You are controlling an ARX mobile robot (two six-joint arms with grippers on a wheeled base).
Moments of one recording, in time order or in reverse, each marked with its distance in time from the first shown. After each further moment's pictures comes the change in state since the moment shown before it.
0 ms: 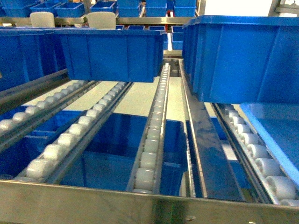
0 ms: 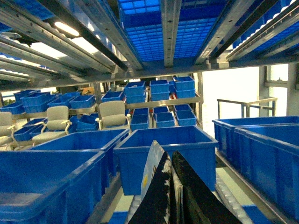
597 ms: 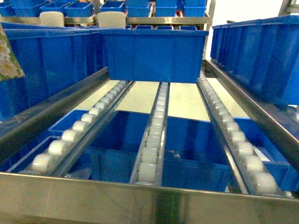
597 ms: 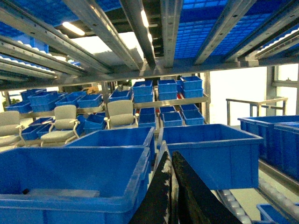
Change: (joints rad) left arm -0.001 -0.001 0.000 0.000 0.000 0.000; right arm 0.000 -0.001 -0.002 -0.005 0.000 0.000
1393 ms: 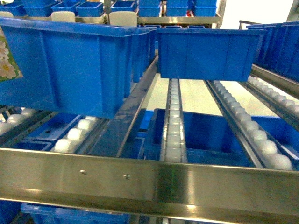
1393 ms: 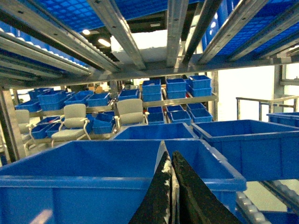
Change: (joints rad) left arm 0.001 0.001 0.000 0.000 0.000 0.000; right arm 0.000 0.000 0.000 0.004 0.000 0.000
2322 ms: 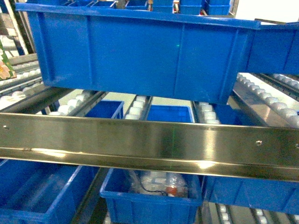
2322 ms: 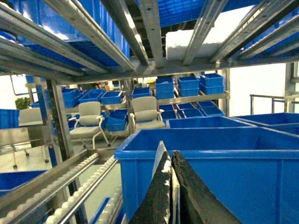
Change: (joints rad) left arm 0.000 0.000 0.000 0.000 0.000 0.000; right arm 0.000 0.000 -0.001 -0.002 0.000 0.000
